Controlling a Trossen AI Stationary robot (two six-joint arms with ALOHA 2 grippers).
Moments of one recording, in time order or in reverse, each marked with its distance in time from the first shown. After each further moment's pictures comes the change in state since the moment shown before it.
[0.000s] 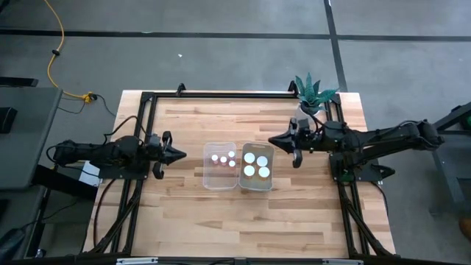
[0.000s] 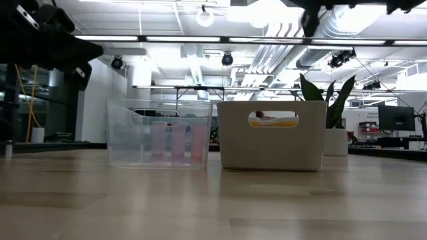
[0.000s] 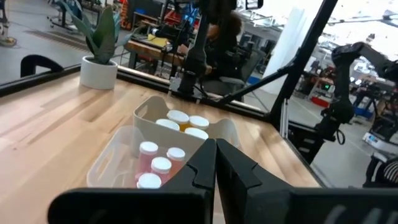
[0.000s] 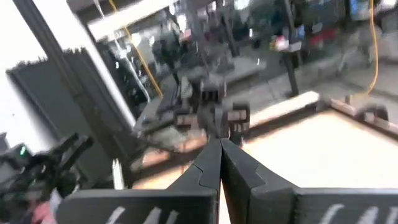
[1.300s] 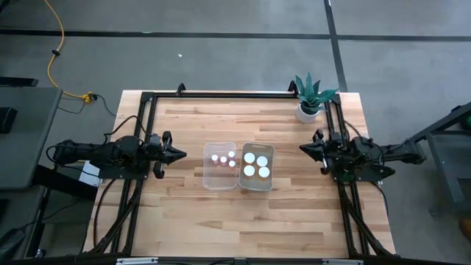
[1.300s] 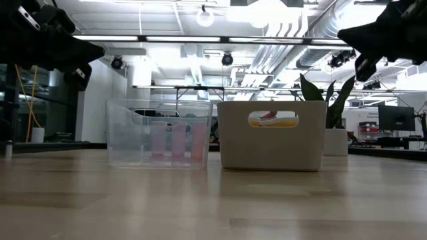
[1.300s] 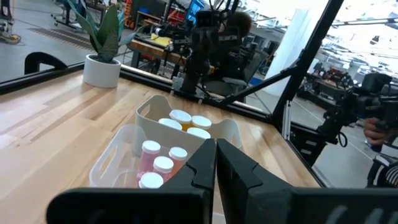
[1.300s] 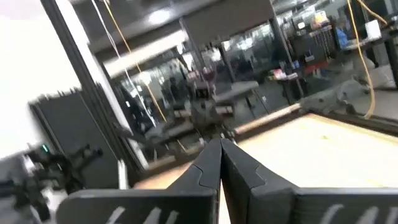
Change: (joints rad) left arm 0.000 0.009 0.000 0.004 -0.010 -0.015; right arm 0.071 -0.943 -0.592 -0.180 0.100 -0.004
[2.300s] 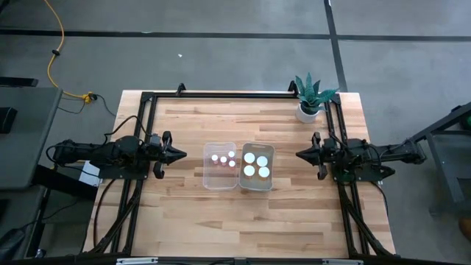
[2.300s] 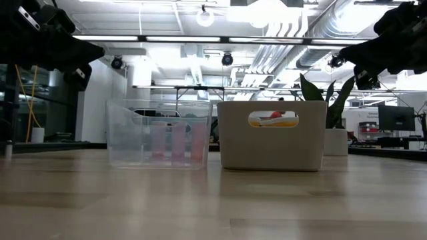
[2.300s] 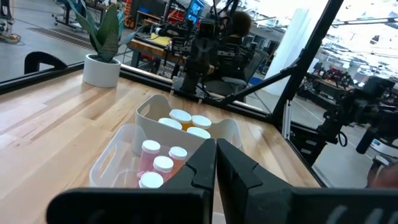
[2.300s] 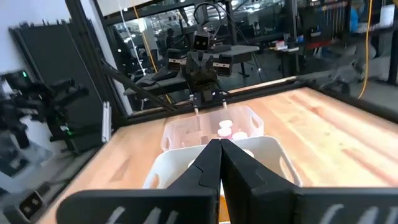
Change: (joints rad) left arm 0.000 0.000 0.000 -0.001 0.000 0.000; right arm 0.000 0.008 0.000 -0.191 -0.059 -0.159
